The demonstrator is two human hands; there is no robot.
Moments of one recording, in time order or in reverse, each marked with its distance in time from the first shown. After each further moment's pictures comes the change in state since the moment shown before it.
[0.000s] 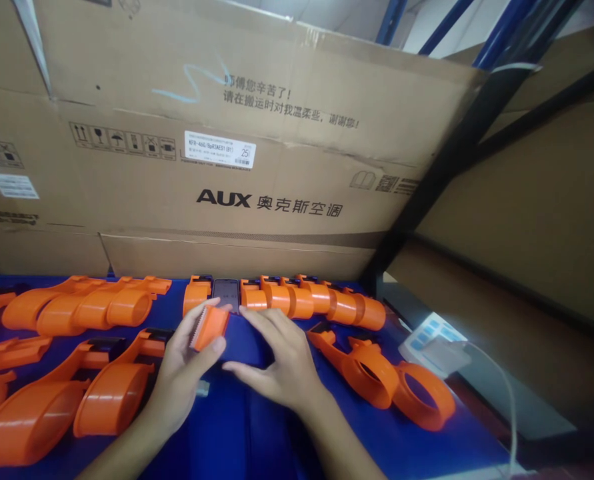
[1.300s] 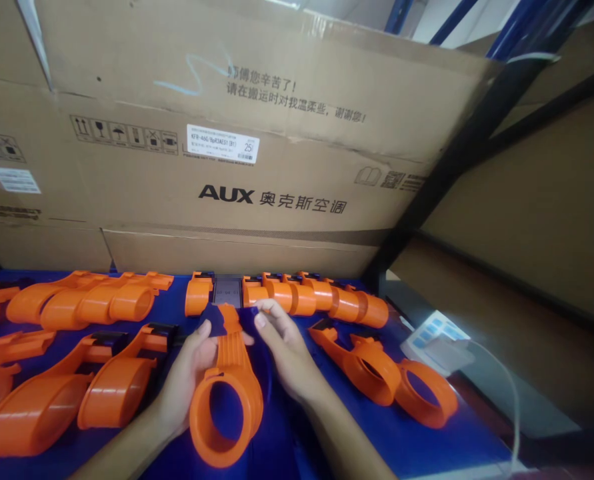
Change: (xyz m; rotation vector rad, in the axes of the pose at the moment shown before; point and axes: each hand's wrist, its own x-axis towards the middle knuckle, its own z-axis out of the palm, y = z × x) left_hand -0.006 0.006 0.004 -0.343 -0.213 -0.570; right_hand 0.006 -0.001 0.014 0.941 -0.015 0.644
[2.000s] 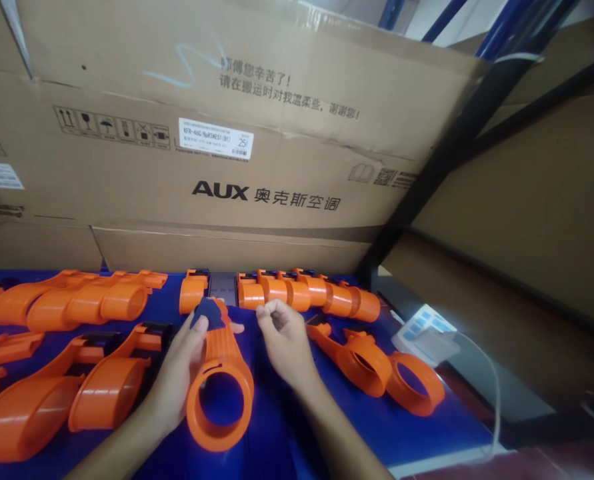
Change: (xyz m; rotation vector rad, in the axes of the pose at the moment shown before) left_hand -0.002 0.004 0.005 0.054 0.142 0.196; right_hand 0.008 0.012 -0.009 -0.319 0.268 -0.131
